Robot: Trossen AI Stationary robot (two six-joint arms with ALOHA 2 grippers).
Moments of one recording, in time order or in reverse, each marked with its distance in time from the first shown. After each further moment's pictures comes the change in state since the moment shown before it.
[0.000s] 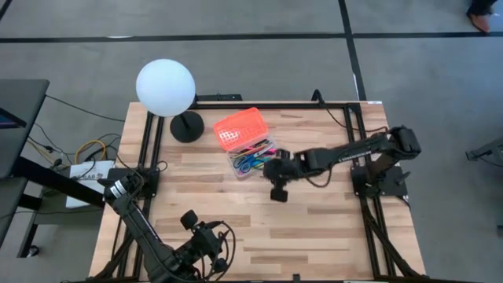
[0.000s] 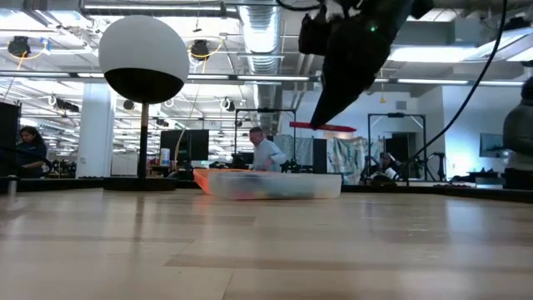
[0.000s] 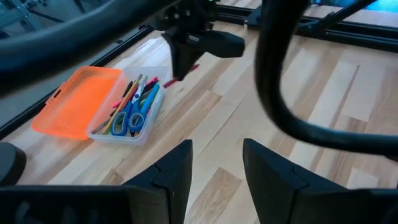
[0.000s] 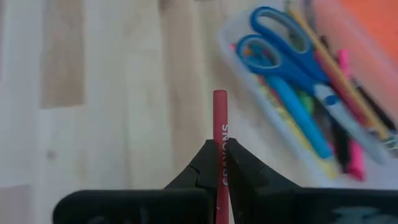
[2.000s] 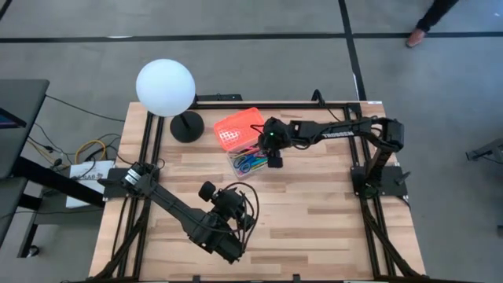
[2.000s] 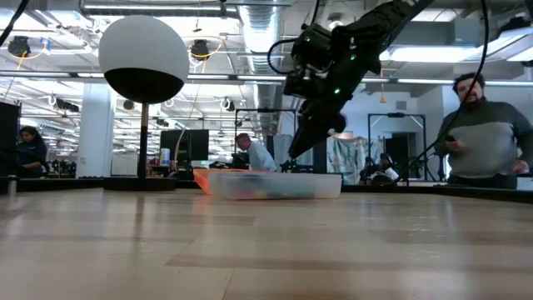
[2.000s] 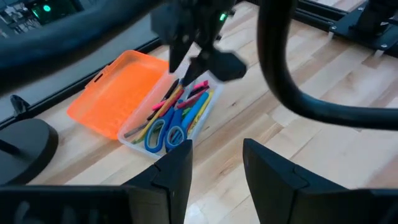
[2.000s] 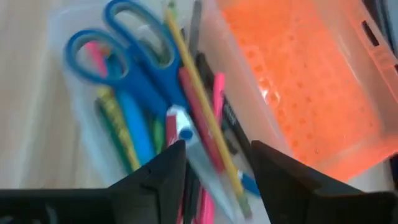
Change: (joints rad) left arm 0.293 0.000 0.000 0.027 0.055 0.015; right arm -0.376 0.134 0.004 0.203 -0.125 -0.542
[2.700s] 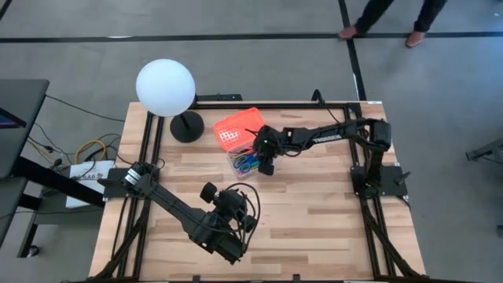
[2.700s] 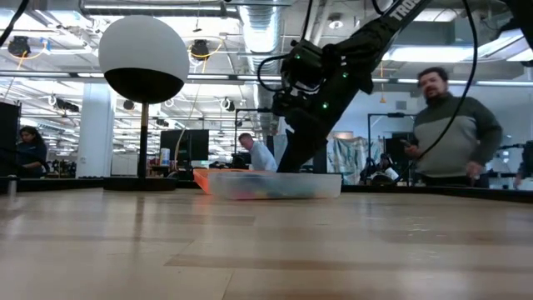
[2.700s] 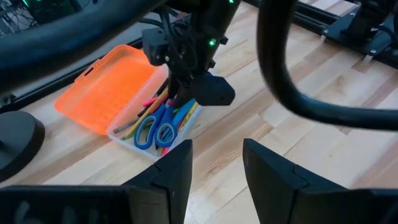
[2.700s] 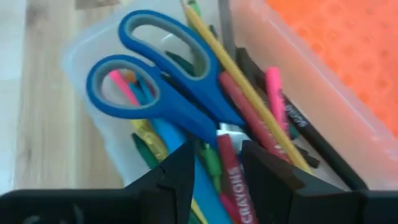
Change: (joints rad) left arm 0.000 0.000 0.000 0.047 0.012 -0.004; right arm 0.031 0.111 0.000 0.102 -0.088 0.302
